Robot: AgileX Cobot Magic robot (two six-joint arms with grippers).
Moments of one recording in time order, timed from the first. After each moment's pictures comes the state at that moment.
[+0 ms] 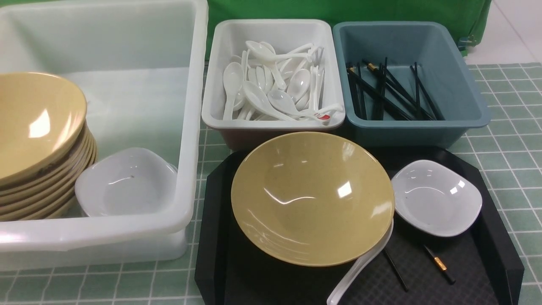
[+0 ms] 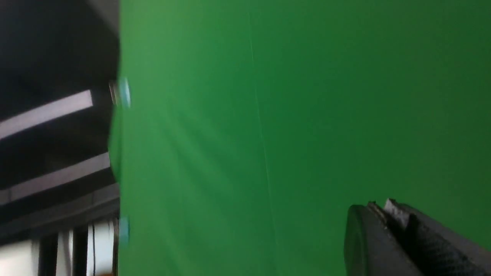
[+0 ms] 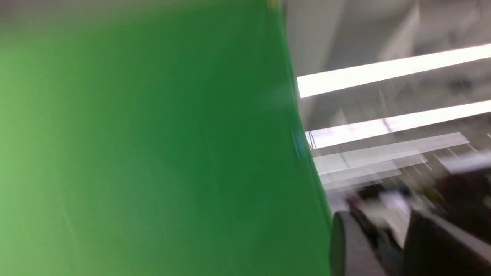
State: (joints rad) right arm -0.05 -0.01 0.03 0.06 -0.64 0.23; left arm 0.02 -0.02 0.03 -0.06 -0.63 0.08
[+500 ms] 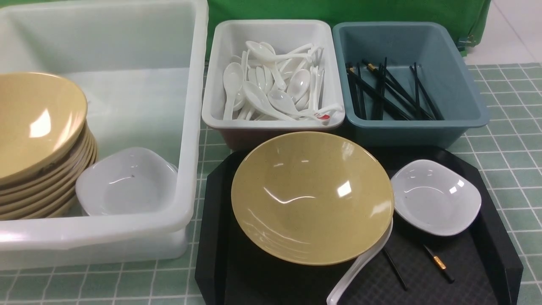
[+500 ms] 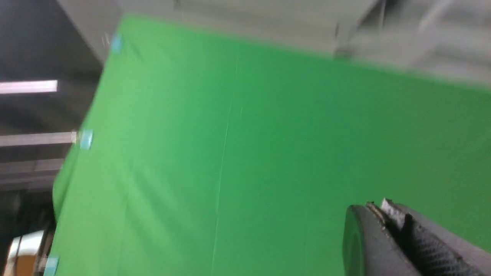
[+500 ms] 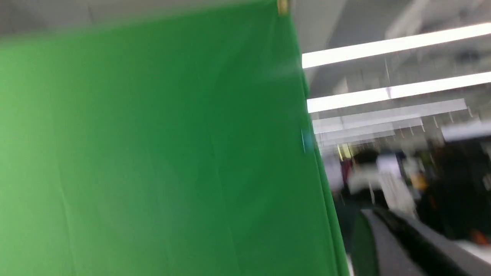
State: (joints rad) right arm -0.05 0.21 -0.38 0.06 -0.15 0.10; left arm 0.02 0.32 -0.59 -0.08 -0.13 -0.11
